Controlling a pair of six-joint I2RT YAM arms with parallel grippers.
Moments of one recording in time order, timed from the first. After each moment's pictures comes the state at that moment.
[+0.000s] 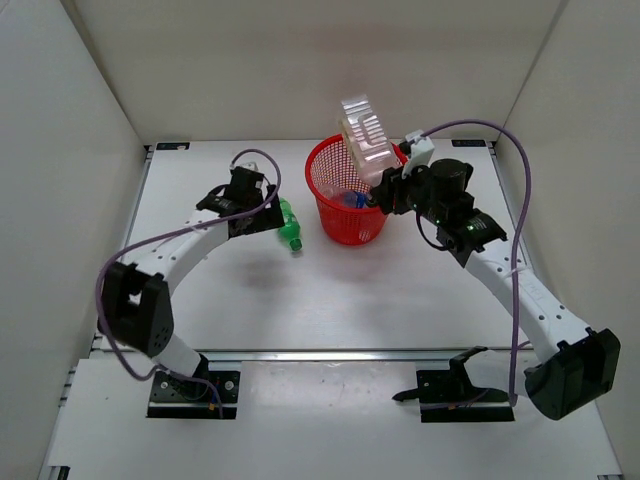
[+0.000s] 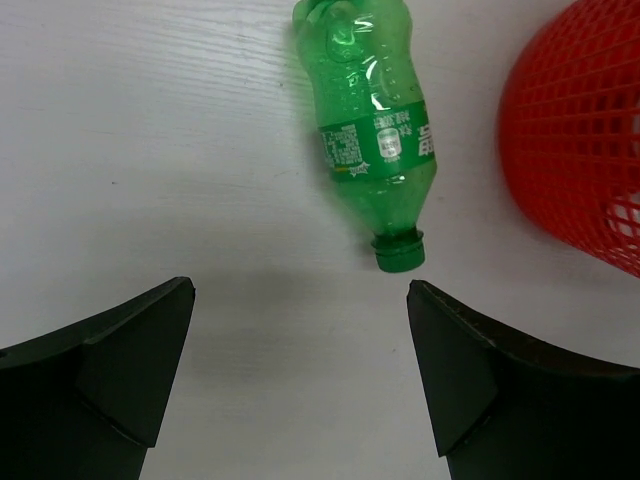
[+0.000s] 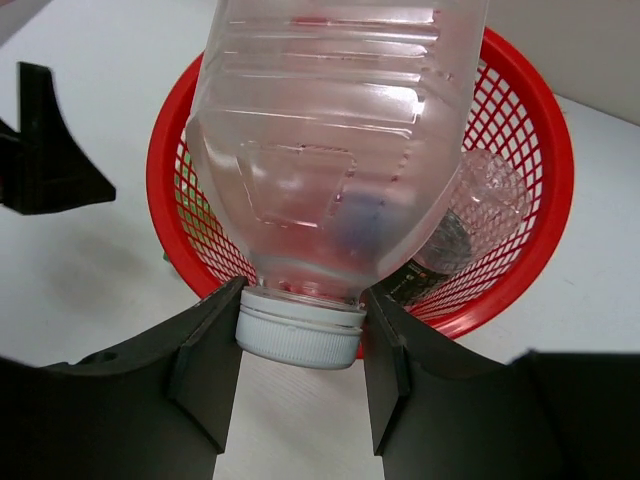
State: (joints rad) left arm -0.40 1.52 1.19 -0.54 -0.17 -0.51; right arm 0.43 1.19 1.12 -0.19 -0.15 0.03
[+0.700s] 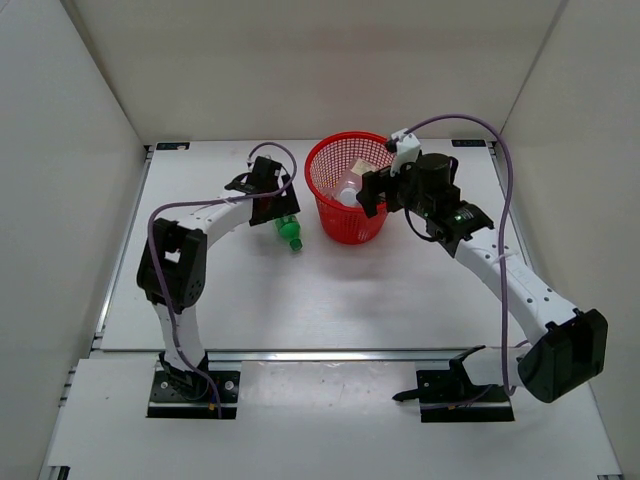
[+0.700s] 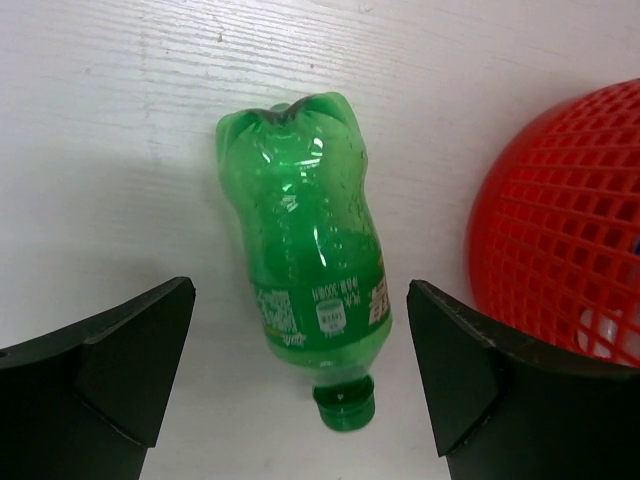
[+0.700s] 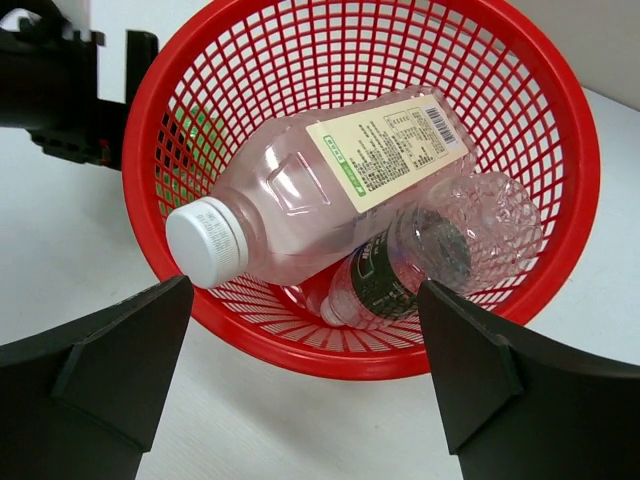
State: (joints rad) left arm -0.40 1.87 1.37 -0.40 -0.14 -0.59; right arm 0.45 1.29 1.17 -0.22 -0.12 -0.01
